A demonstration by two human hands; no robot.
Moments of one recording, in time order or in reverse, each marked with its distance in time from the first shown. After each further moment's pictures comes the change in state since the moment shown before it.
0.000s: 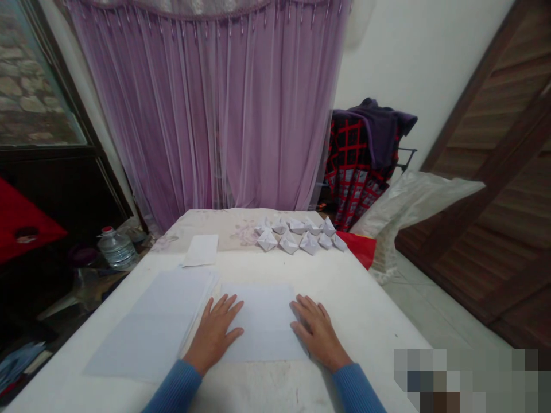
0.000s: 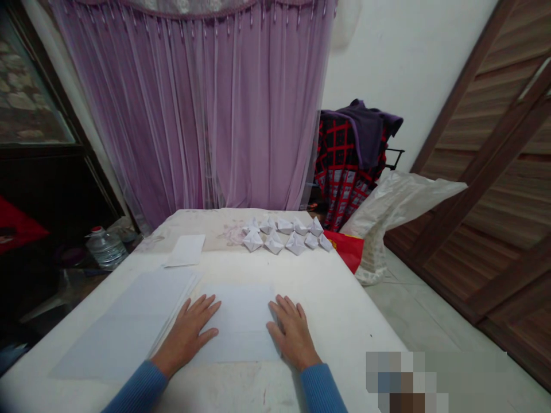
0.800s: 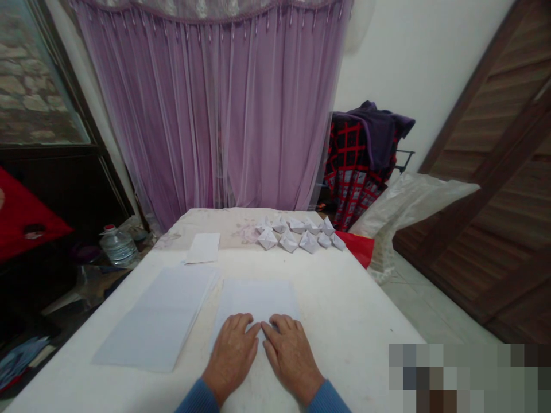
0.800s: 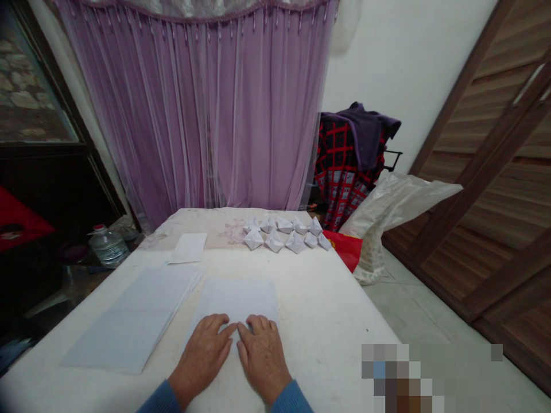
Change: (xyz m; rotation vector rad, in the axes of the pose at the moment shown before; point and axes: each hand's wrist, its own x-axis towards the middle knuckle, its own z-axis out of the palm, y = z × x) left_hand -0.025 0.061 0.014 -0.050 0.309 0.146; right_hand -0.031 -0.072 0.031 0.014 0.289 -0.328
